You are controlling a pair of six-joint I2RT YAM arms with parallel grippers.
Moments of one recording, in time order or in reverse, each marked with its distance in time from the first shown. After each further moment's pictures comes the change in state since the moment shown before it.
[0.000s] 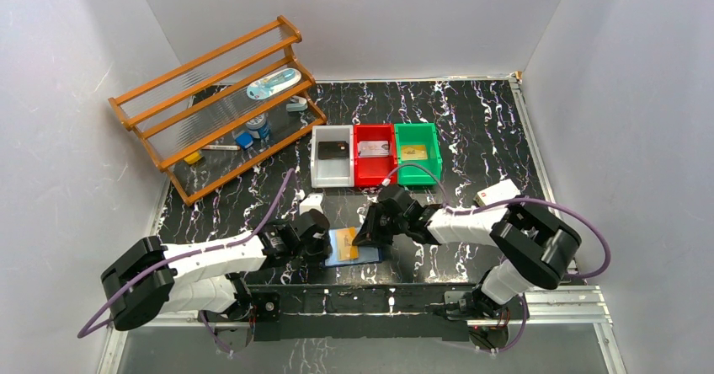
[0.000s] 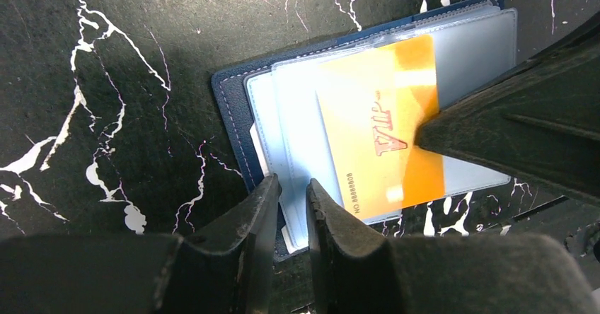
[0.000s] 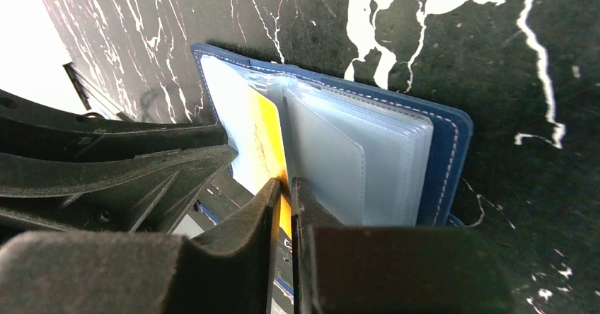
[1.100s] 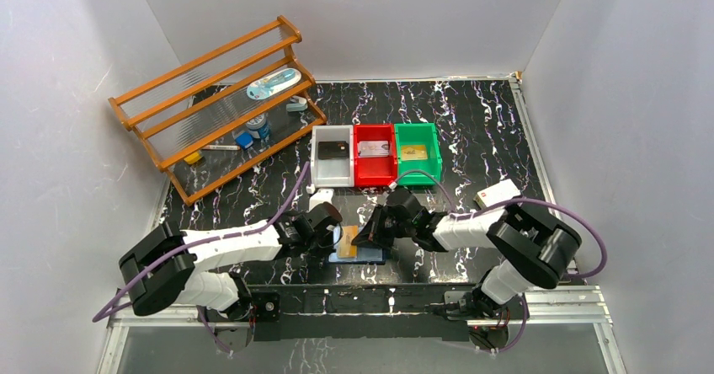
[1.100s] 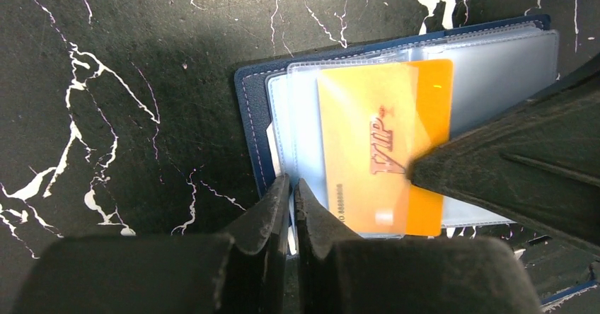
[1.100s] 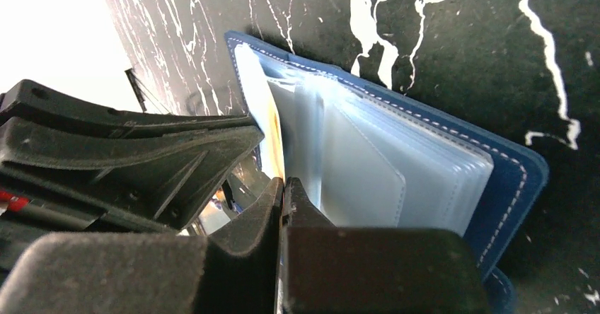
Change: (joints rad) left arm 0.000 0.148 0.124 -0.064 -0.028 0.039; right arm -0.030 0.006 -0.120 0.243 -0.051 0.123
